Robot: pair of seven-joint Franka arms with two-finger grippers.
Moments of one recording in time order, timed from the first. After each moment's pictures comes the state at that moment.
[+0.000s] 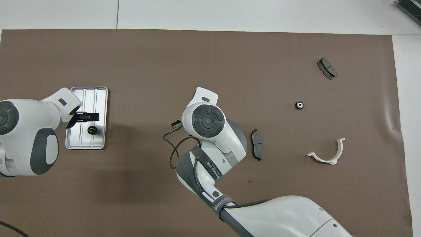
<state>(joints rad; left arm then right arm) 0.08 0.07 -0.11 -2.23 0.05 2.49 0.00 0.62 0.51 0.05 -1.65 0.02 2.42 0.24</state>
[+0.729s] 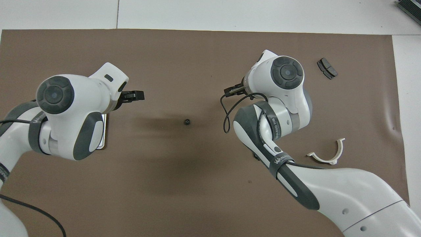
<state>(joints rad) -0.20 0.14 -0.12 -2.02 0.05 2.39 -0.39 0.33 0.47 0.03 -1.64 0.02 2.32 0.07</state>
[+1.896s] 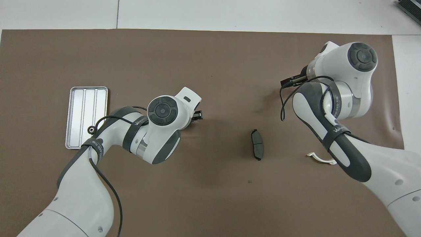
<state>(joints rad) -0.47 0.40 -0.12 -1.92 0.05 2.41 -0.69 0.07 0.48 0.03 -1.69 0.02 2.32 -0.17</state>
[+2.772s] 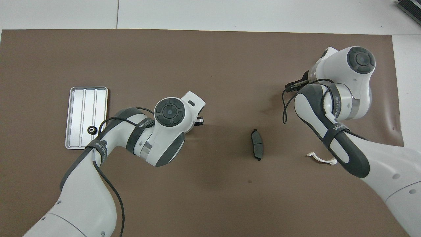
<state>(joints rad) -0.49 0.39 -0.12 -1.91 0.05 2.37 -0.69 0.05 0.50 0.03 -1.71 0.02 2.32 -0.17</state>
